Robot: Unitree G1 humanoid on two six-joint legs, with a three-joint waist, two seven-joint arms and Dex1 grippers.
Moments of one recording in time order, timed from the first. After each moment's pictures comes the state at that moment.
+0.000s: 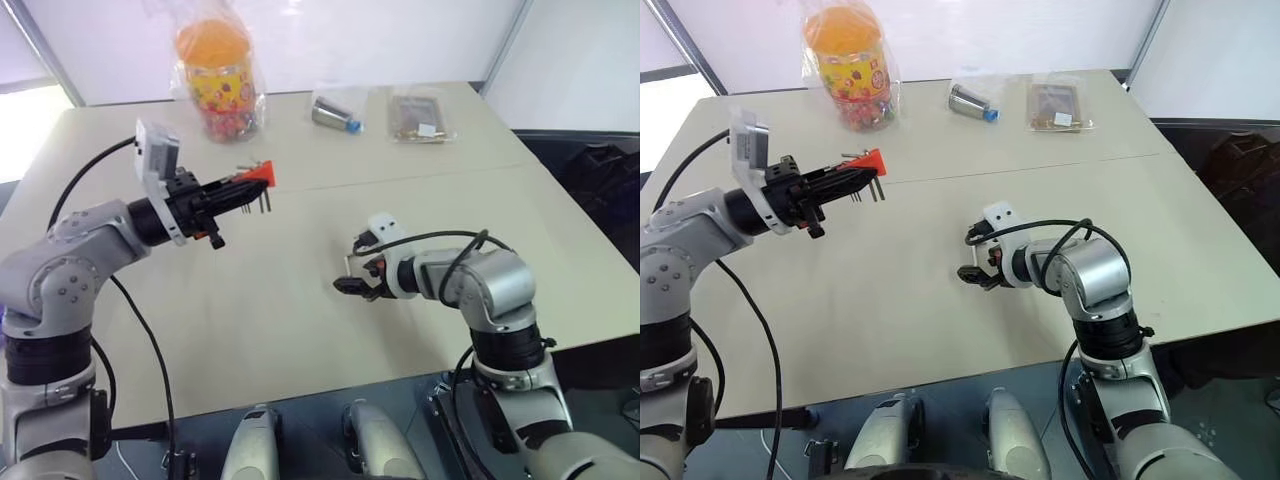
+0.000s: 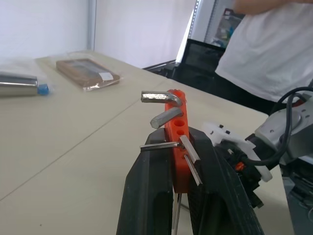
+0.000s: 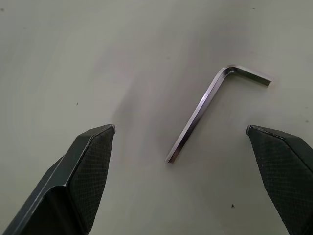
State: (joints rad) left arm -0.54 0.70 0.26 -0.30 -0.93 0.88 -0.71; right arm -0.64 -0.30 0.12 -0.27 0.30 1.51 0.46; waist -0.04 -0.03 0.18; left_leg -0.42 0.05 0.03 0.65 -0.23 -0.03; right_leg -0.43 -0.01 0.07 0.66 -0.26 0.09
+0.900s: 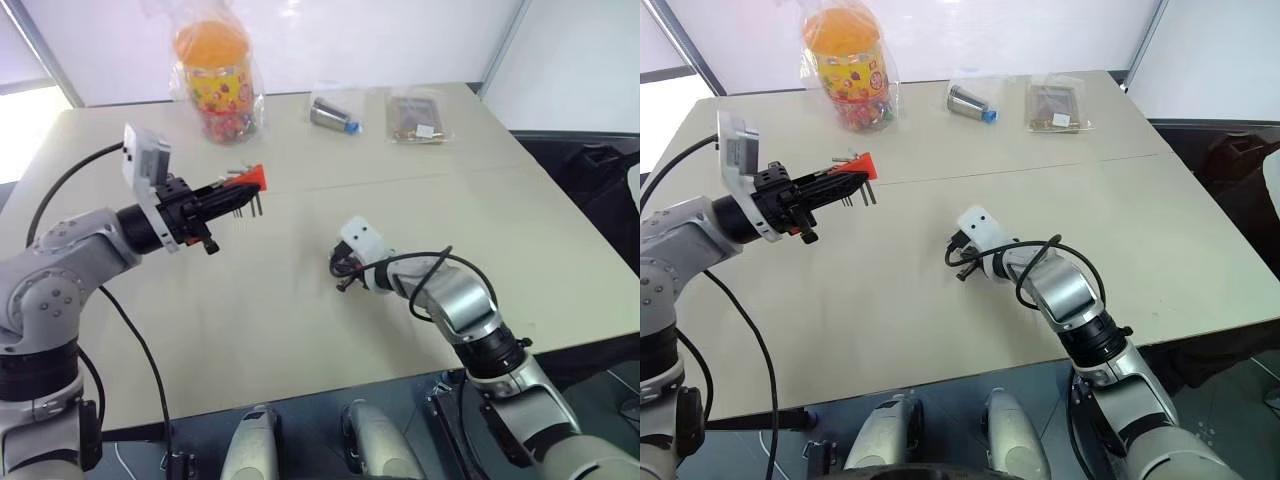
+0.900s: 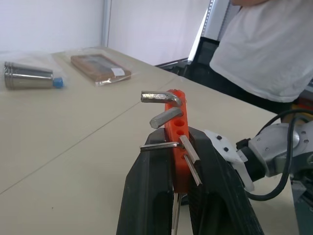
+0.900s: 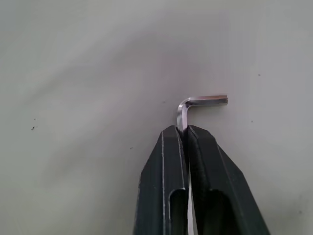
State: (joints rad) left arm -0.49 0.72 0.30 -0.36 -0.99 0.91 -0.62; right arm -0.59 -0.38 0.37 -0.14 0.15 0.95 0.49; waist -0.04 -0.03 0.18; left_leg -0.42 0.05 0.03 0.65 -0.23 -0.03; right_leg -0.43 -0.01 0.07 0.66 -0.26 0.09
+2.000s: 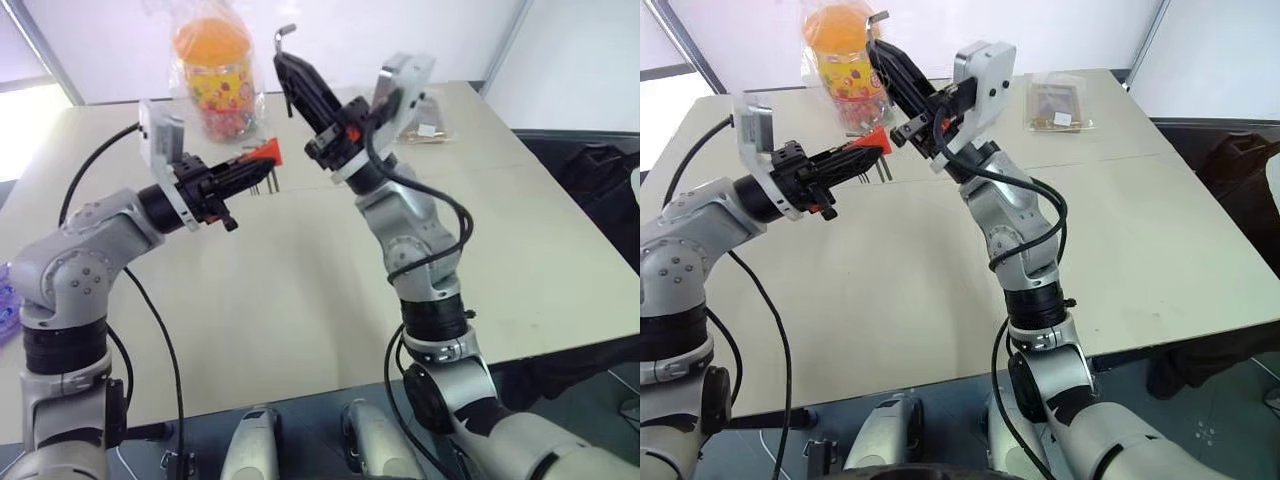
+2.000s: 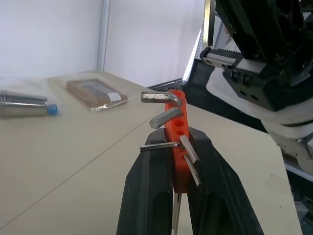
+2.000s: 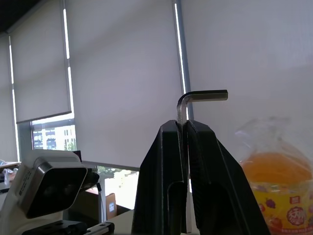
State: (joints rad) left arm -0.60 0.63 0.24 -0.29 -0.94 0.84 -0.61; right arm -0.80 0.08 0.07 -0.05 0.45 0.18 0.45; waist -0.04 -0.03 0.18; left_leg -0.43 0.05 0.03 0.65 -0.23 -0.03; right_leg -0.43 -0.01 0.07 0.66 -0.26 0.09
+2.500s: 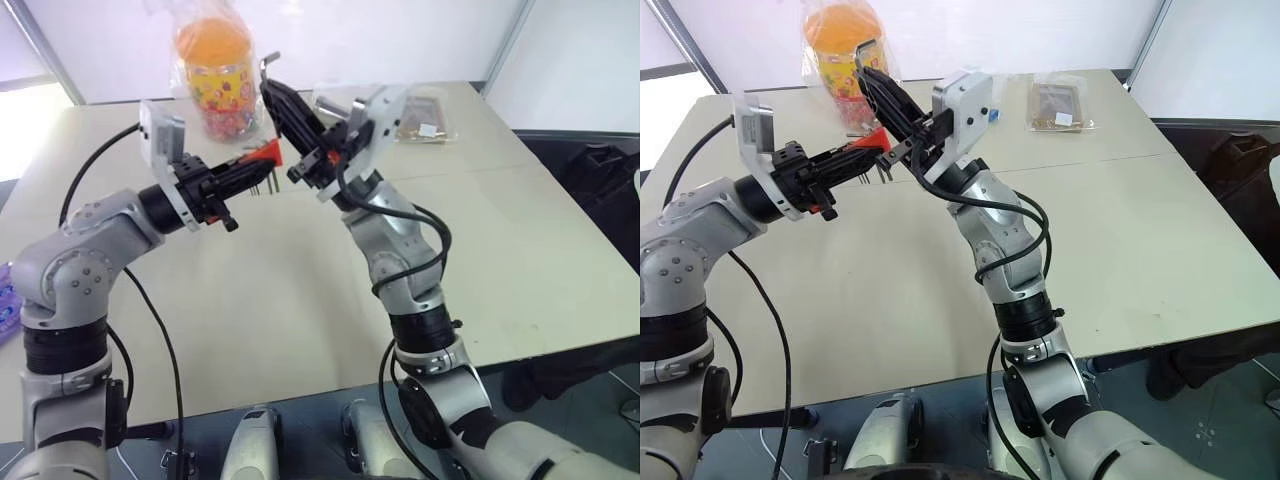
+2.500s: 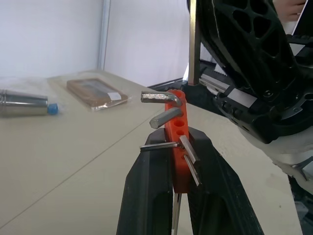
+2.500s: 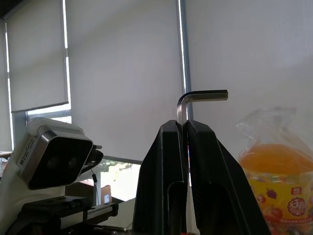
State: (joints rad) left arm -0.60 0.63 0.24 -0.29 -0.94 0.85 -0.61; right arm -0.78 0.11 0.10 -0.01 0.39 0.12 0.45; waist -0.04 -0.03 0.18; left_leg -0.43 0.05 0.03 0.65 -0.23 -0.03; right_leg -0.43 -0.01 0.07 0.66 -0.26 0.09
